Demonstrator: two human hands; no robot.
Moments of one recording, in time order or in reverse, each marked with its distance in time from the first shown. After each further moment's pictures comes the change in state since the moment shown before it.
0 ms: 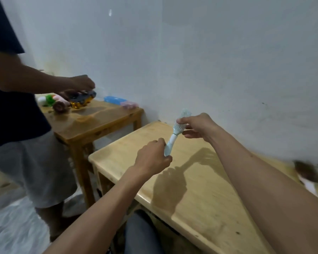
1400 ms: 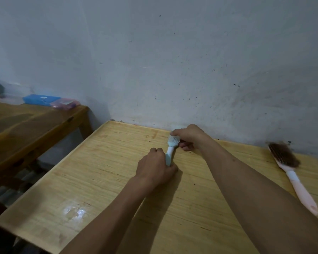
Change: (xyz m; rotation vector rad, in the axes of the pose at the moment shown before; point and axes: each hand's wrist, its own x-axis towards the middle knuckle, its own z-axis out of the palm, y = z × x) left_hand 0.105 0.054 0.098 -0.064 -0.328 0.188; right_hand 0.107 0.089 -0.070 -0.169 0.236 0.393
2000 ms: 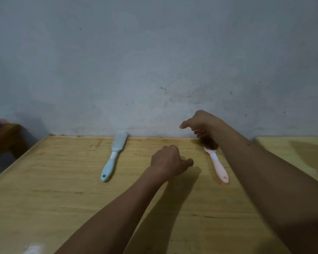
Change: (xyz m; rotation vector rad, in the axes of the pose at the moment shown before) left_hand -0.004 0.190 0.041 -0.022 -0.234 0.203; right_hand -0.078 0.048 -0.208 -0.297 0.267 0.007
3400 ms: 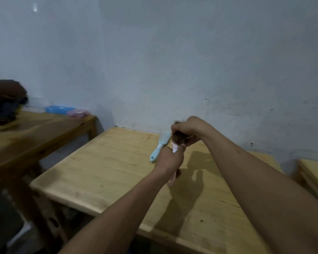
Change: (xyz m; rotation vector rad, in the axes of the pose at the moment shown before) left_hand -0.106 -0.077 -0.024 -0.962 0.323 -0.339; right_hand -0.133 -0.103 0.086 0.038 -0.194 -0.212
